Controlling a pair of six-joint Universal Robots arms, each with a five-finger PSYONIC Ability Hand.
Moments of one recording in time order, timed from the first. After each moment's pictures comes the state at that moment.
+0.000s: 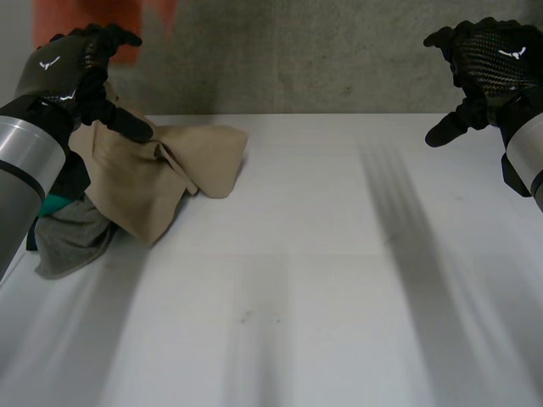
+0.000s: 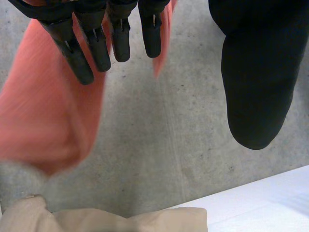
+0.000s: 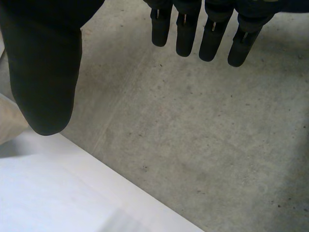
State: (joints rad) left arm 4.42 -1.58 -1.55 3.29 -1.50 2.99; right arm 1.89 -1.54 1.47 -0.04 1.51 2.96; left_hand 0.30 0.31 0.30 0.31 0.14; right_hand 0.30 0.29 0.30 0.30 0.13
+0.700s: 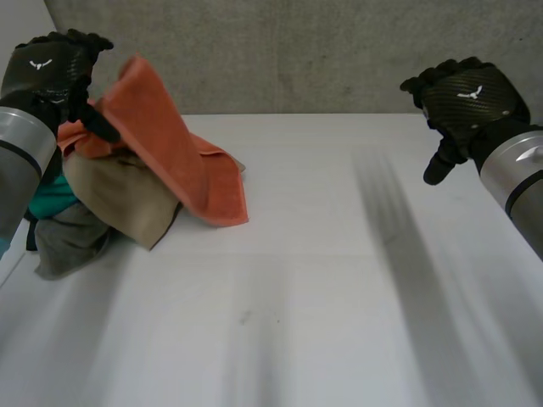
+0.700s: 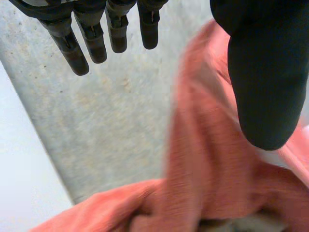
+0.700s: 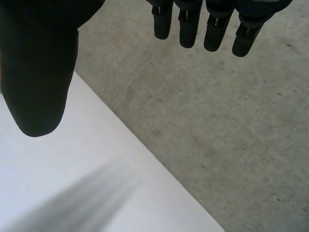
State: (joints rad) left arm 4.52 -1.75 -1.44 3.32 -1.51 3.28; right arm 1.92 -1.46 1.45 0.04 1.51 2.69; left_hand 0.21 0.21 0.21 0.20 0.05; right_hand 0.22 0.20 0.20 0.20 0.05
